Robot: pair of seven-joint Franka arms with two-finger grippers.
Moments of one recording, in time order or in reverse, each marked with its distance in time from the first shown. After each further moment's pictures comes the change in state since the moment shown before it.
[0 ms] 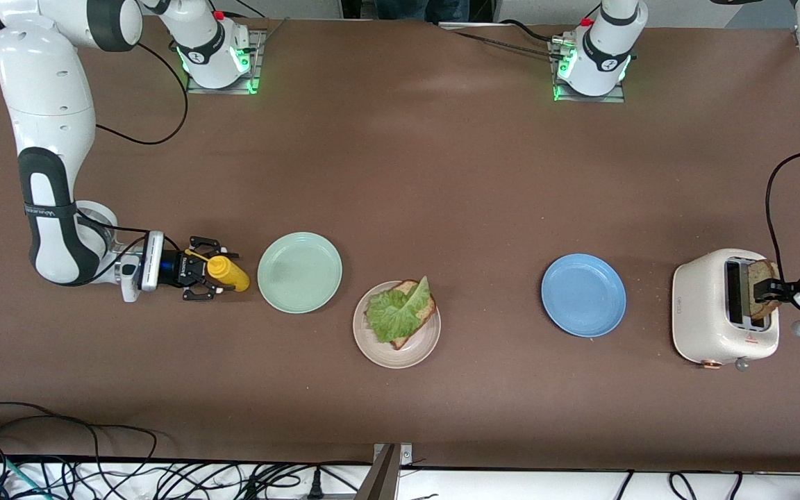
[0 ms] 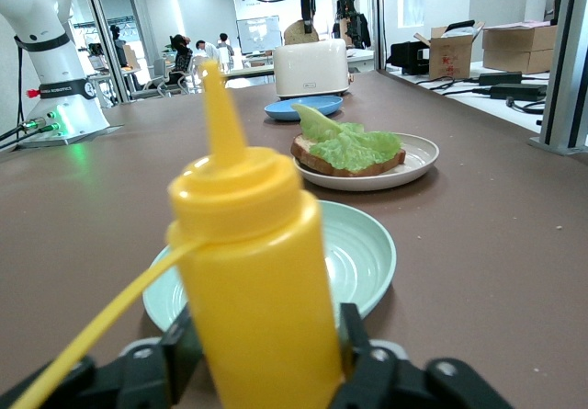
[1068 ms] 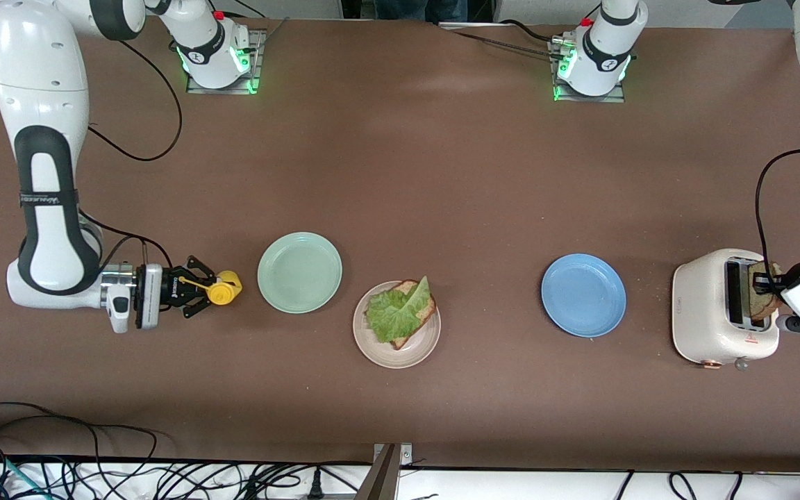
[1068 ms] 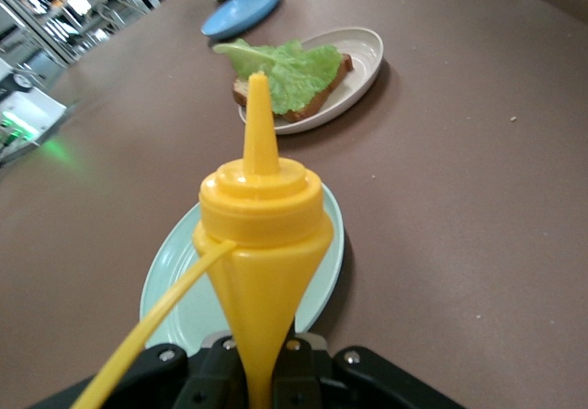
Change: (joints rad) left arm -0.006 0.001 -0.008 0.006 0.000 -0.089 -0.001; right arm 0.036 -0.072 0.087 0.212 -0.372 0.220 0.756
